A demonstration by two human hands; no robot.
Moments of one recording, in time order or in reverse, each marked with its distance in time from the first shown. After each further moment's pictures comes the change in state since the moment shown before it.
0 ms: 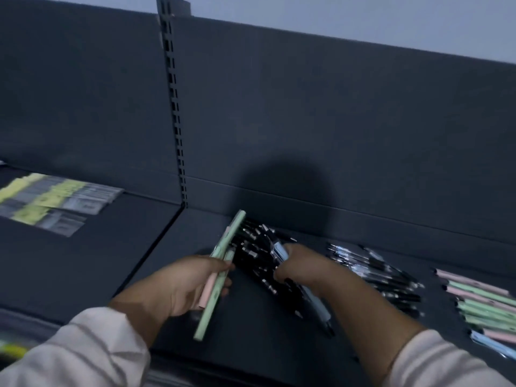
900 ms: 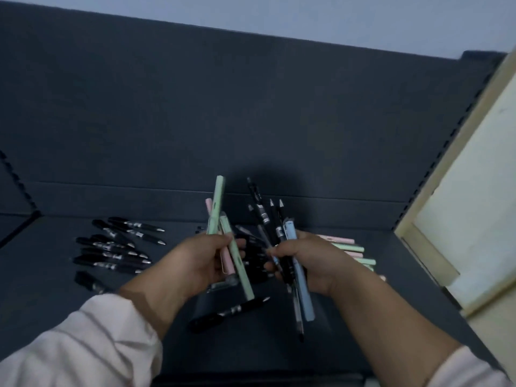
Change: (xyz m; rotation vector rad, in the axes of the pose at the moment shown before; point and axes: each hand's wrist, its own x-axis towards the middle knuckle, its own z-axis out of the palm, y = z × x) left_hand -0.007 0.025 0.278 -0.226 -0.209 0.159; right_hand -0.129 0.173 -0.161 0.899 0.068 0.041
